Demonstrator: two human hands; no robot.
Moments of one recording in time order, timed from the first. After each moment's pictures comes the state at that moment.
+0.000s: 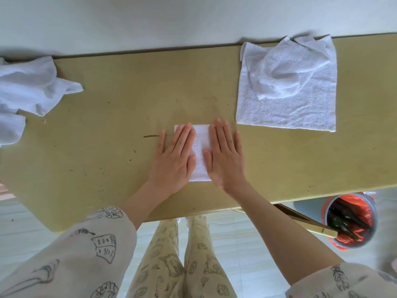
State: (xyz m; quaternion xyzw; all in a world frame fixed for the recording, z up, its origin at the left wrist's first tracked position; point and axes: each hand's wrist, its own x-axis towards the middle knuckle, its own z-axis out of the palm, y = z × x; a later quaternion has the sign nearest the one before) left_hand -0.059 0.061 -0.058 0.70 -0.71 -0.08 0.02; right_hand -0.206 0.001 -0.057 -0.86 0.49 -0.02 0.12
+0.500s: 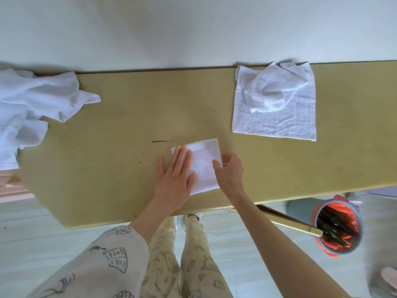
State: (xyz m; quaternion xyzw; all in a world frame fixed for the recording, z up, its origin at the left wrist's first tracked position) left_hand -0.071 0.099 -0.038 0.74 -0.65 -0.18 -0.03; right_hand -0.202 0.019 0.003 -0.54 0.72 -0.10 0.44
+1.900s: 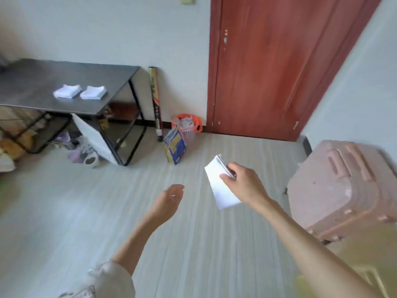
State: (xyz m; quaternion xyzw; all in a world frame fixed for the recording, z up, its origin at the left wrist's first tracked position) left_hand -0.238 0.802 0.198 0.81 0.32 0.03 0.50; right_hand -0.097 0.641 0.259 -0.90 -0.30 0.11 0.31
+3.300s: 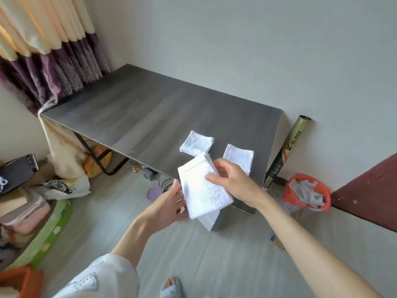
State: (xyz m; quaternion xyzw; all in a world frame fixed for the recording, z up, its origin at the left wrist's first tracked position) left_hand -0.262 1.766 0.174 0.43 0.34 0.05 0.83; right_hand -0.093 1.661 0.263 -0.68 -0.43 0.40 0.43
